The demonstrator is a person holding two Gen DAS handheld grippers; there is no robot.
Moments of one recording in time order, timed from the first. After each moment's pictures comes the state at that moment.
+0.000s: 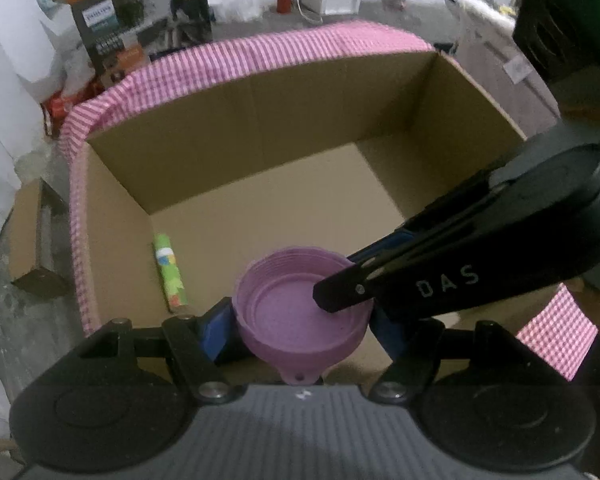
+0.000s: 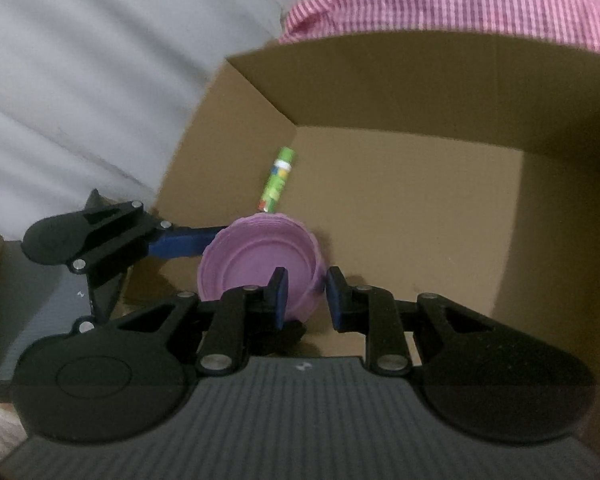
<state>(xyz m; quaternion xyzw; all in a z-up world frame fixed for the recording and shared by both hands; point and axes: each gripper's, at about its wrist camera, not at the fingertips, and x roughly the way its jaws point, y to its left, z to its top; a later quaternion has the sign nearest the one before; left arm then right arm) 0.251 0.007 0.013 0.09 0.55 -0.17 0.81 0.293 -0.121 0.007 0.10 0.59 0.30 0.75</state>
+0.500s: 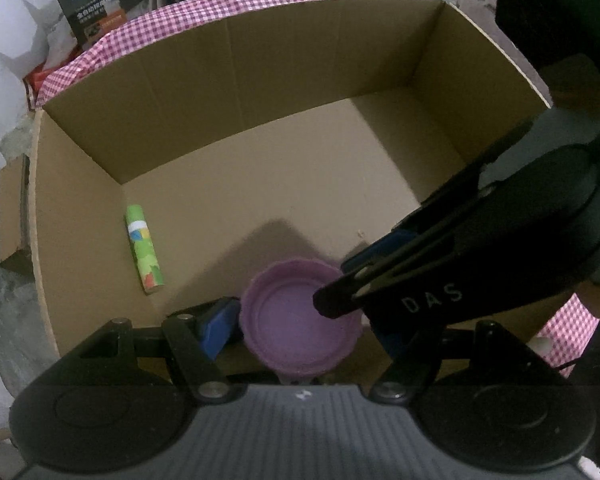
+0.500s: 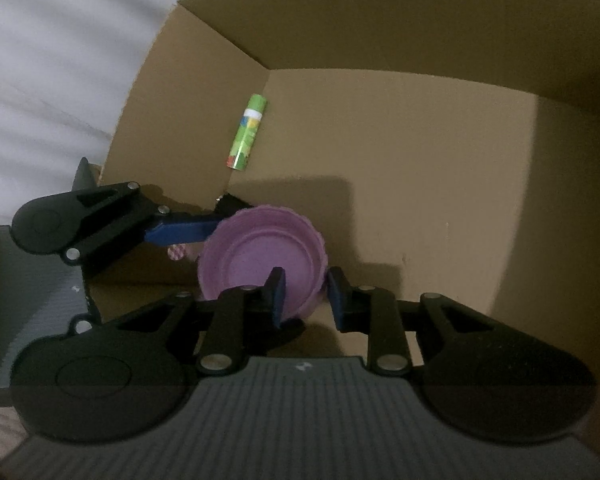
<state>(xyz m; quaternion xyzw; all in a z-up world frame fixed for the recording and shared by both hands) 0.261 -0.002 -0.009 0.10 0.59 -0.18 0.78 0.307 -0.114 -0.035 0.09 0.64 0.30 0.70</state>
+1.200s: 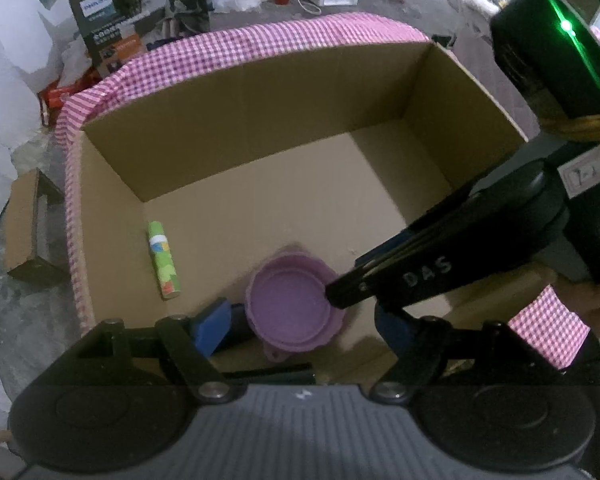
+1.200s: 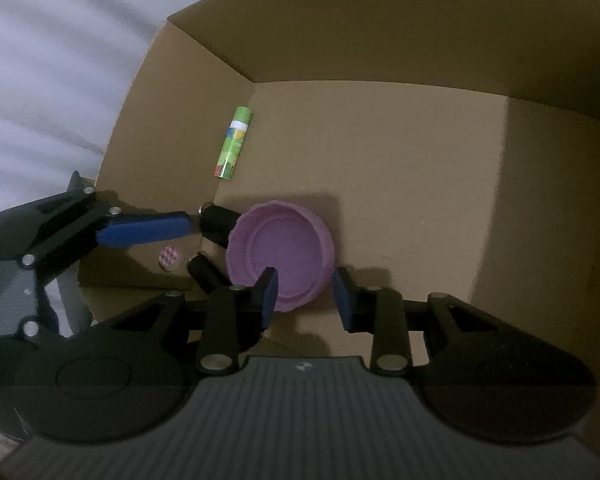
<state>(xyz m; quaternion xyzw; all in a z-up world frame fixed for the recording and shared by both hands) 0.244 0.006 0.022 0.08 0.55 -0.17 0.81 0.299 -0.133 -0.022 0.10 0.63 0.28 0.72</state>
